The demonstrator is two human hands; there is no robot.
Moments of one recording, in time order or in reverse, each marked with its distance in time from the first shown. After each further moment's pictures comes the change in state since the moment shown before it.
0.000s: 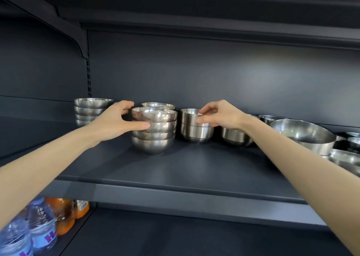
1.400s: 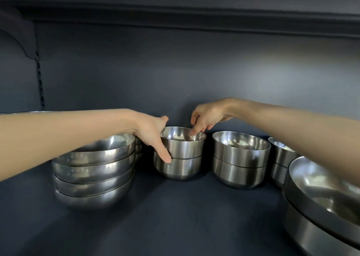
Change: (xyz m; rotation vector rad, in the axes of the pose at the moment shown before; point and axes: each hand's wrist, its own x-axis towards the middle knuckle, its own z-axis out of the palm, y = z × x) left_hand 0.174 0.067 0.123 0.729 -0.602 -0.148; right_hand 0.170 0.060 -0.051 -0.438 -0.480 0.089
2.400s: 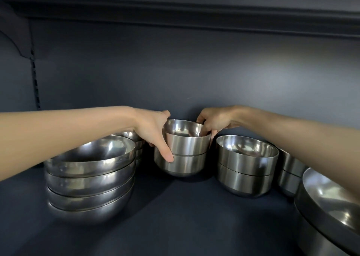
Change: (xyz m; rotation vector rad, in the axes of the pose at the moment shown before) left_hand -0.003 0.001 -0.012 0.013 0.106 0.073; right_hand 0.011 0.016 0.004 0.070 0.032 0.000
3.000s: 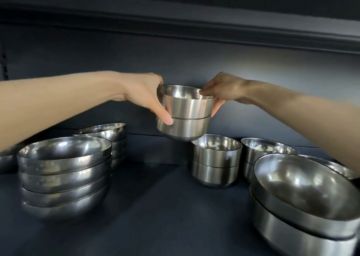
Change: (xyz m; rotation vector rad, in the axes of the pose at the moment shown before) left_hand -0.024 0.049 -0.053 -0.120 0.284 0.117; right_hand -0.096 0.009 -0.061 0.158 0.410 -0.023
